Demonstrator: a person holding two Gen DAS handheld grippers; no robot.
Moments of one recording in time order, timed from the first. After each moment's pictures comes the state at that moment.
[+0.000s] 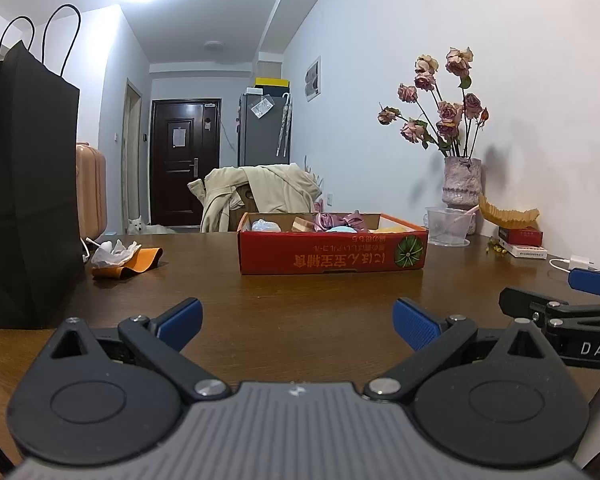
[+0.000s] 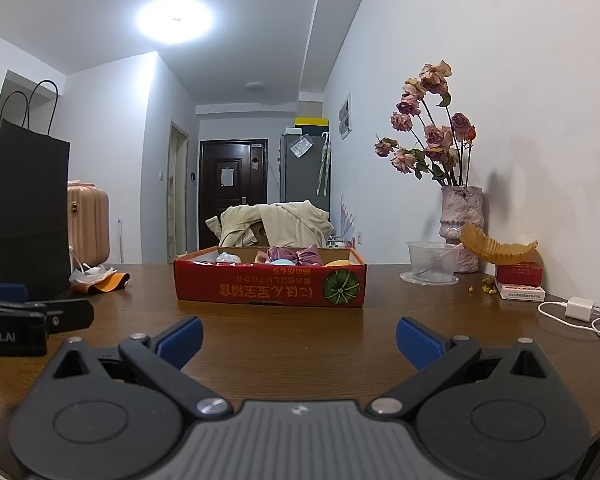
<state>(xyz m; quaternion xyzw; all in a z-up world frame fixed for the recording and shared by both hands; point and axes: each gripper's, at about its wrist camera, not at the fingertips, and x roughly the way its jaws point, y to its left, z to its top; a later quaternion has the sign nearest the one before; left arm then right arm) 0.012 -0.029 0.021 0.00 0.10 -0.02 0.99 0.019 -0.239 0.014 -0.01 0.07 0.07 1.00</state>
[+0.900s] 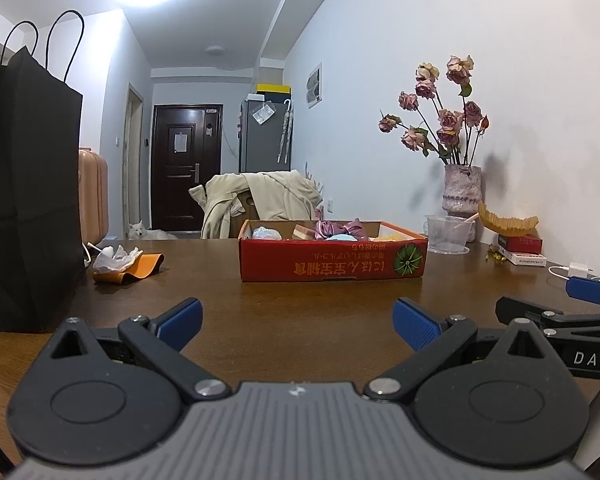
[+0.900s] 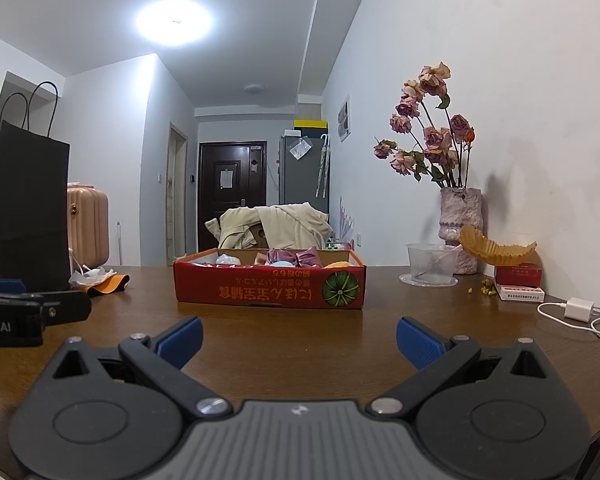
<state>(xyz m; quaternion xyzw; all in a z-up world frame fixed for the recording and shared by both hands) 0.010 -0.031 0.022 0.00 0.09 -0.02 1.00 0.018 -0.238 0.014 0.00 0.07 0.07 1.00</state>
